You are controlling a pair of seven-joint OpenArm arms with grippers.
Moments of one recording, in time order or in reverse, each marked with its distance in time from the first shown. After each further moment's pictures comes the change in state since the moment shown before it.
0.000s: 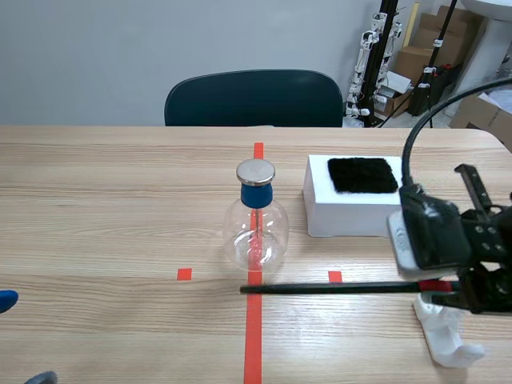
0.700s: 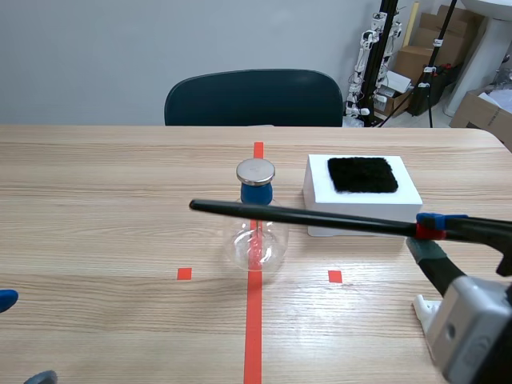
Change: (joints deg) left arm 0.0 0.0 0.0 0.0 0.0 0.0 0.0; right arm -40.0 4.2 2.9 3.3 -51.4 -74.8 21.4
